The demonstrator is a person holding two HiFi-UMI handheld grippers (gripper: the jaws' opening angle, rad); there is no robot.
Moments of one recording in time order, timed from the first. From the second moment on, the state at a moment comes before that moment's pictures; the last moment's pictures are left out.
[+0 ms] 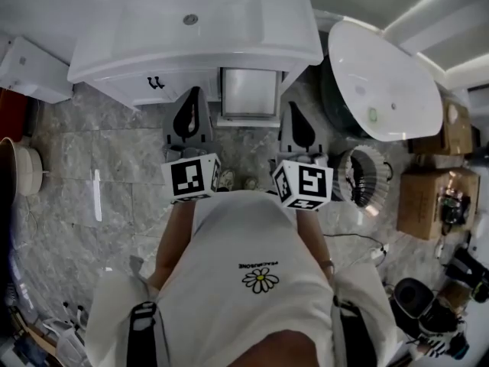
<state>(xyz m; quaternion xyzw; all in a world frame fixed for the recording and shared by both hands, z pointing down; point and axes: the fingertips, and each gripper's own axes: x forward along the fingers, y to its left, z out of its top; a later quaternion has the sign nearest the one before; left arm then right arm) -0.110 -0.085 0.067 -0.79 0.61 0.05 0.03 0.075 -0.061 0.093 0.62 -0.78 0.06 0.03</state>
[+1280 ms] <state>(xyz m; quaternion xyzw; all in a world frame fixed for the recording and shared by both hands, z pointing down) -0.105 -0.108 0.283 -0.76 0.65 -0.03 0.00 0.062 -0.111 0.271 0.59 -0.80 0.07 0.04</state>
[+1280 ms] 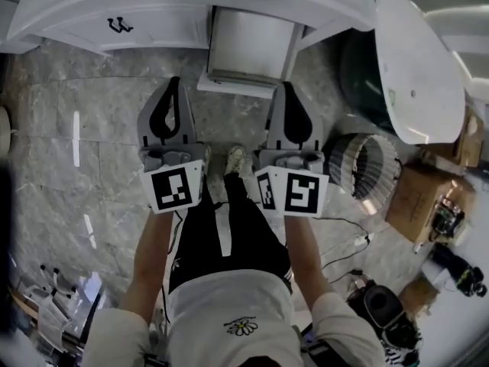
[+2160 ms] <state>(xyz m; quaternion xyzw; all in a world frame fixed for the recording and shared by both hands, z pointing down) -0.100 -0.118 0.405 -0.79 0.62 -0.02 -0.03 0.032 -0.101 0.424 0.61 -0.78 0.07 0.08</state>
